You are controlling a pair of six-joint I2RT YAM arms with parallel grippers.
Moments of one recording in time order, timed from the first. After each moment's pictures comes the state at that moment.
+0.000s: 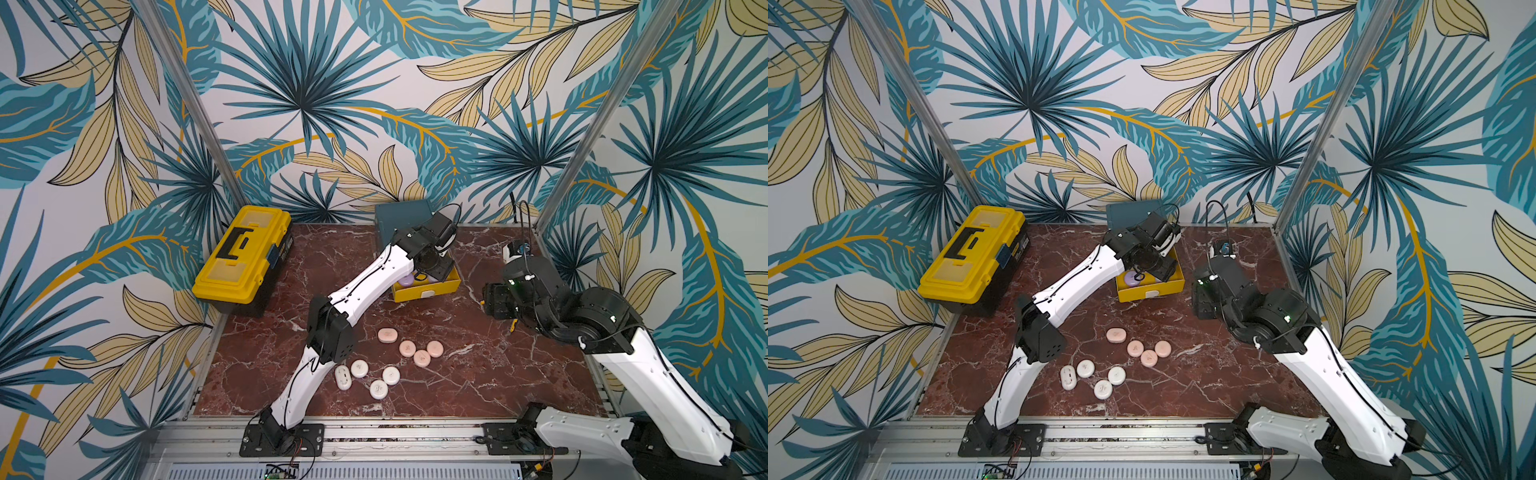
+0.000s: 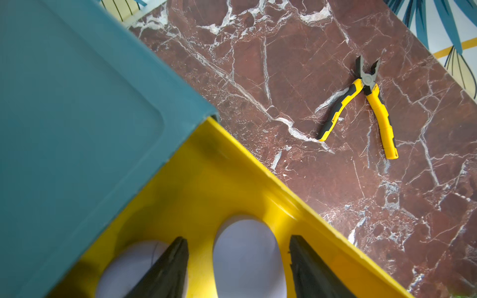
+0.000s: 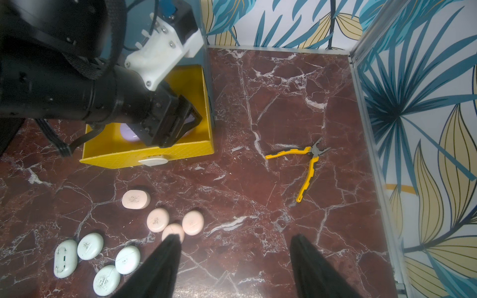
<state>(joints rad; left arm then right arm) -0.79 2.31 2.47 -1.11 -0.03 -0.15 0.75 1.12 1.58 -1.33 0.53 0.54</state>
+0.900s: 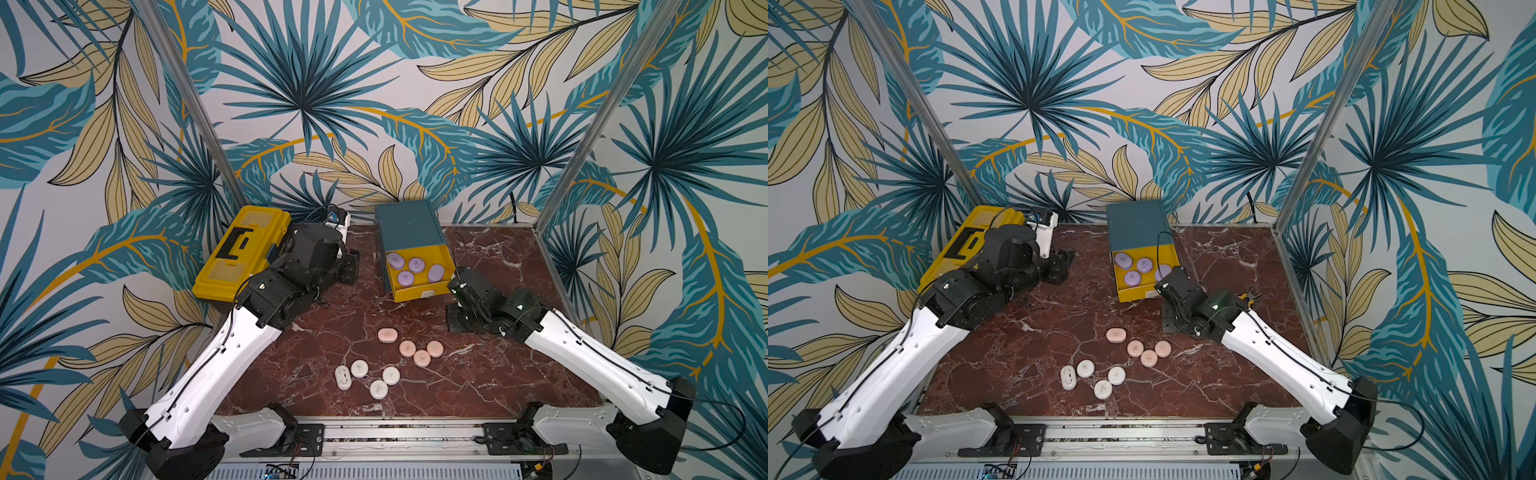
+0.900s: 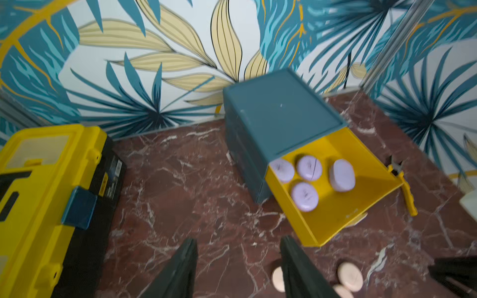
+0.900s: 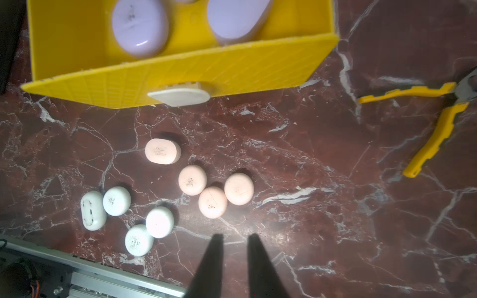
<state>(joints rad) -0.62 1.18 1.46 -0.85 -0.28 -0.24 0.76 1.27 1.24 -1.03 0.21 0.64</state>
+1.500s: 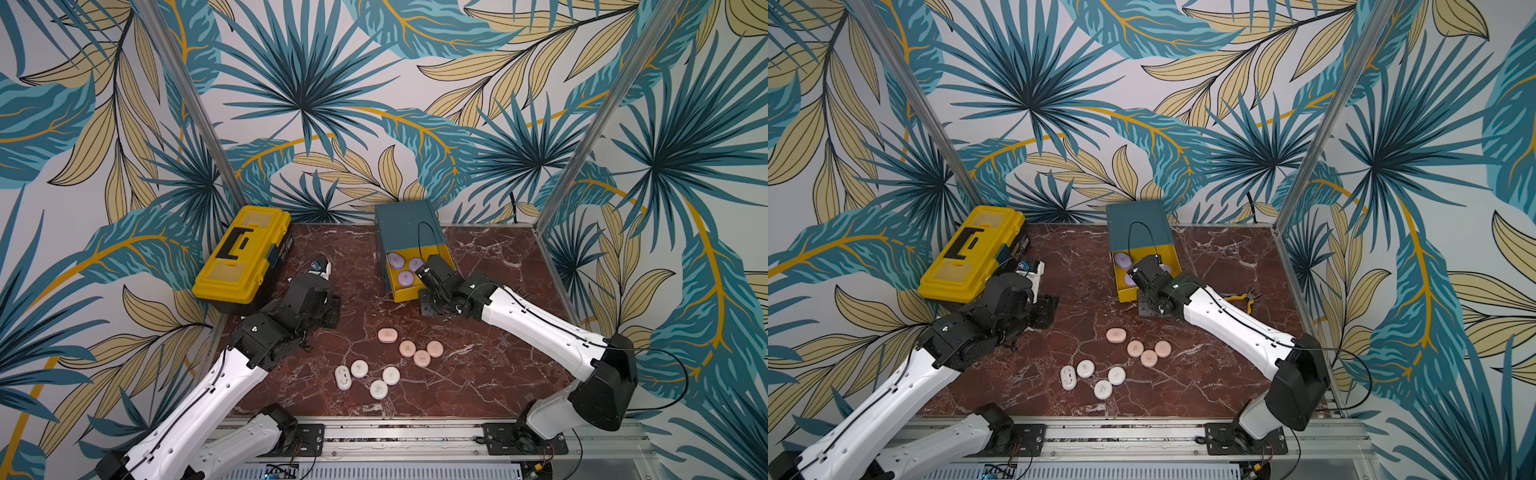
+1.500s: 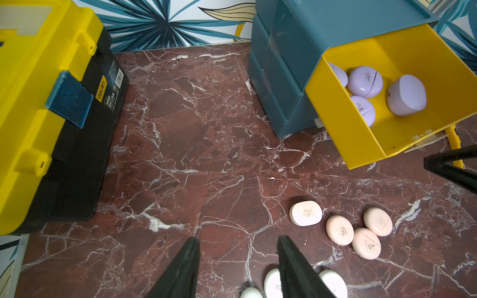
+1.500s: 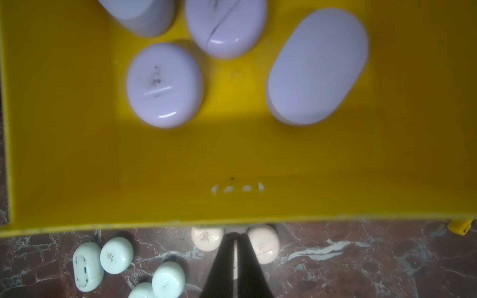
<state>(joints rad) -0.59 0.94 1.08 -0.86 -0.28 -0.36 0.75 1.55 1.39 -0.90 0.27 0.61</state>
